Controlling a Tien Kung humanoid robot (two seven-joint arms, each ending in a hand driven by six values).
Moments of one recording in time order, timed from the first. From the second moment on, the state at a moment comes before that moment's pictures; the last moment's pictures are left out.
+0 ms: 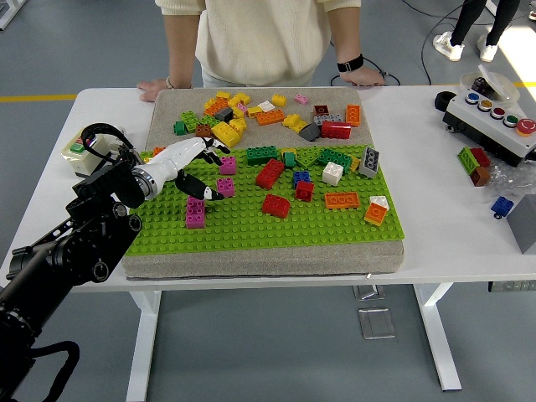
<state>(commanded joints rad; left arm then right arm) -0.76 0.04 -1.16 -0.66 2.06 -0.10 -0.17 0.14 -0.13 1.36 0.18 -1.11 -0.01 -0.07</state>
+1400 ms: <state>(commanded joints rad) -0.79 0.00 -1.11 -0.52 2.00 0.01 -0.22 0.14 -0.13 1.34 0.18 -1.11 -0.01 -0.07</state>
